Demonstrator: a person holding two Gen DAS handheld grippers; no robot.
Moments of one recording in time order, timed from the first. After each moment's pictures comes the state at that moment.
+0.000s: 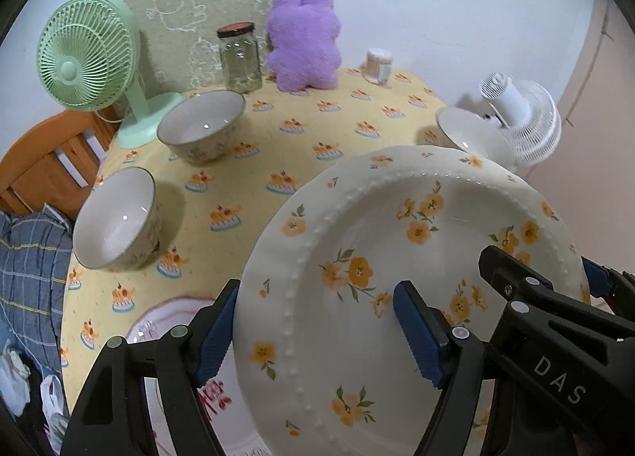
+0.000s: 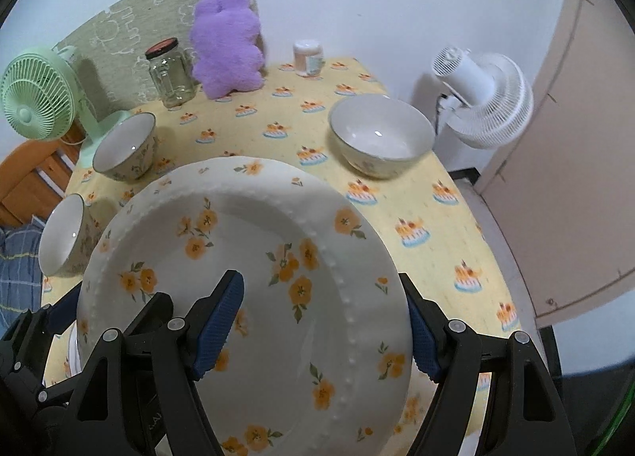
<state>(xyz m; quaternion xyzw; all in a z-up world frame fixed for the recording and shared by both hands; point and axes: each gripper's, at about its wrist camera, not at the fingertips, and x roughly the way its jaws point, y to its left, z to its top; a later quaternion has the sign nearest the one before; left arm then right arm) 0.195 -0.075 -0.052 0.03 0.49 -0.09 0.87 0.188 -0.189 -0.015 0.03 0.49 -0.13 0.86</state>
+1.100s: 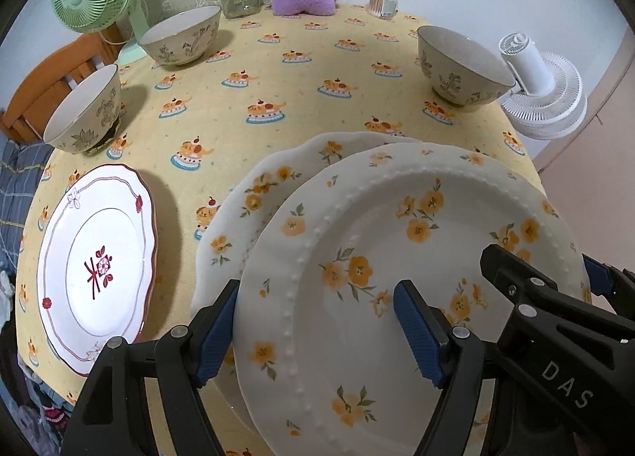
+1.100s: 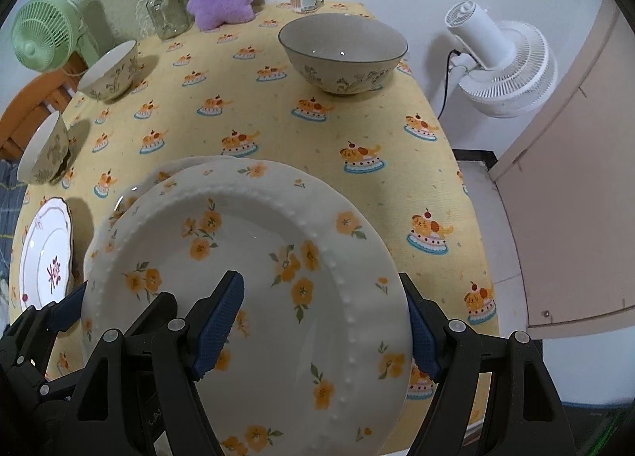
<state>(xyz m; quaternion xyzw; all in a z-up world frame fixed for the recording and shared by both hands) 0.152 -0.155 -0.115 -0.02 0.55 -0.02 0.83 0.157 -0.279 -0.073 0.00 0.56 -0.05 0.83</state>
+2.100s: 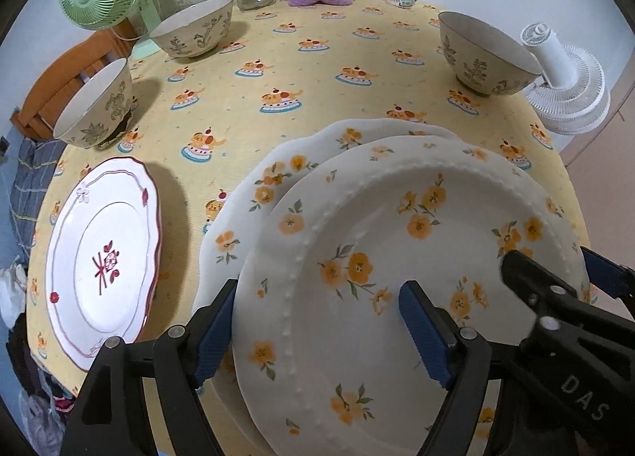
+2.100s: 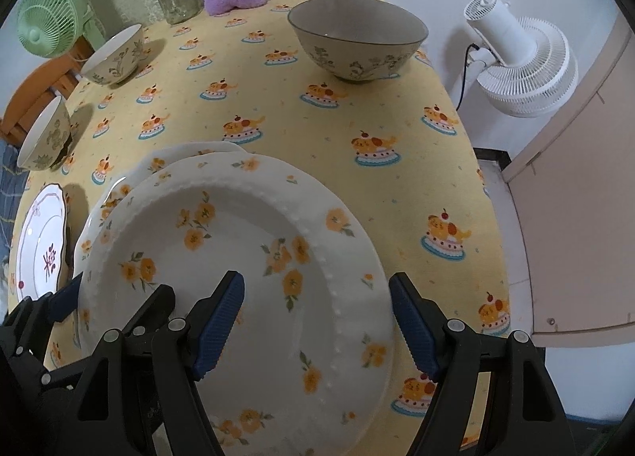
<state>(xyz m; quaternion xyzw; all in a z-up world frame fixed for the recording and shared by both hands) 0.157 -0.160 -0.126 0.01 0.56 0.03 0.83 0.165 -0.284 -0.089 -0.01 0.57 -0.03 0.82</state>
